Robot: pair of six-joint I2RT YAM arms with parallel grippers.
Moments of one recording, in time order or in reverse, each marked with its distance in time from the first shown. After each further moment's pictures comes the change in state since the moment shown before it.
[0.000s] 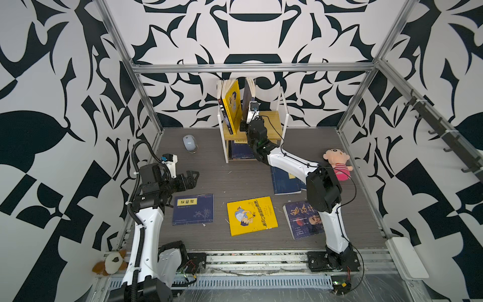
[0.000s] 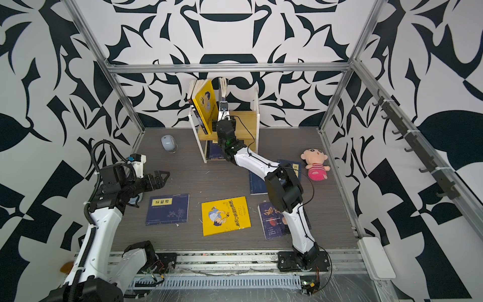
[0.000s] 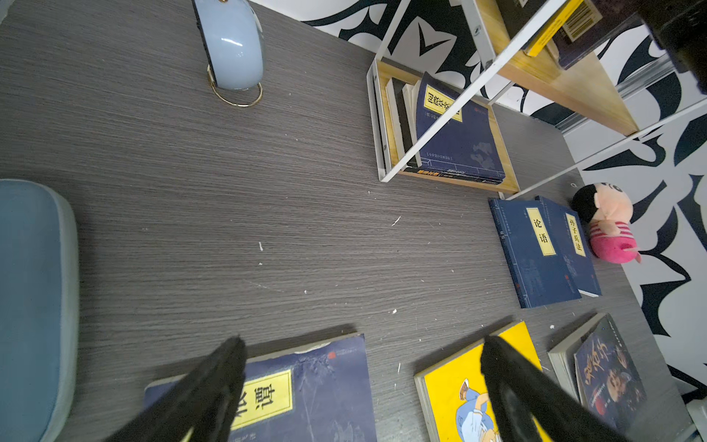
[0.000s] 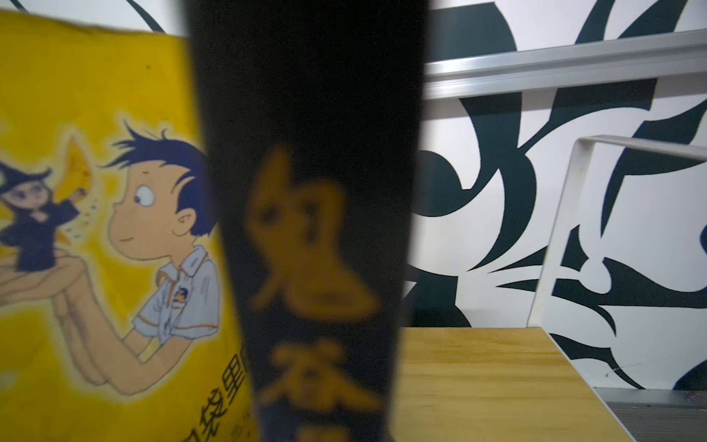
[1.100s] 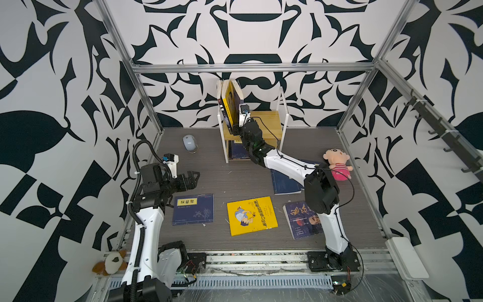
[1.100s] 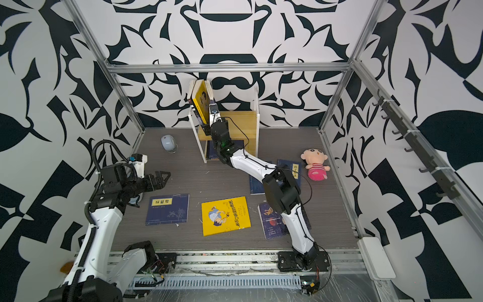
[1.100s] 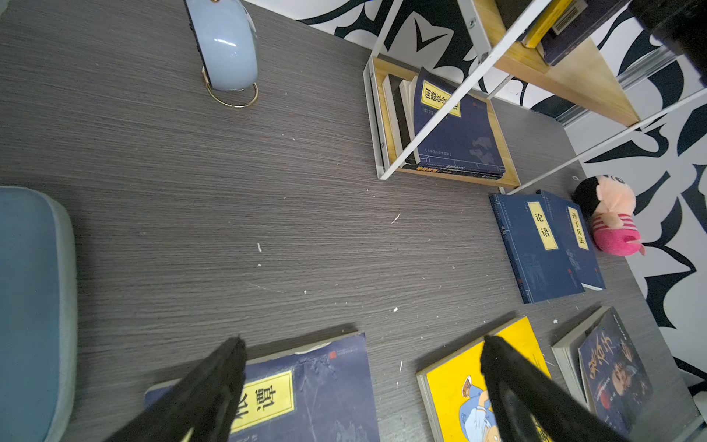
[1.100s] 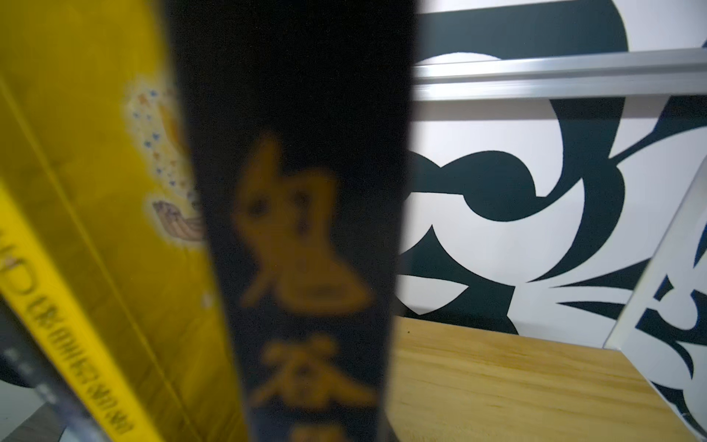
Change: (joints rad) left arm -0.008 0.002 0.000 0.000 -0.004 0.018; right arm 0.040 0.008 0.016 -0.032 -0.105 -0.062
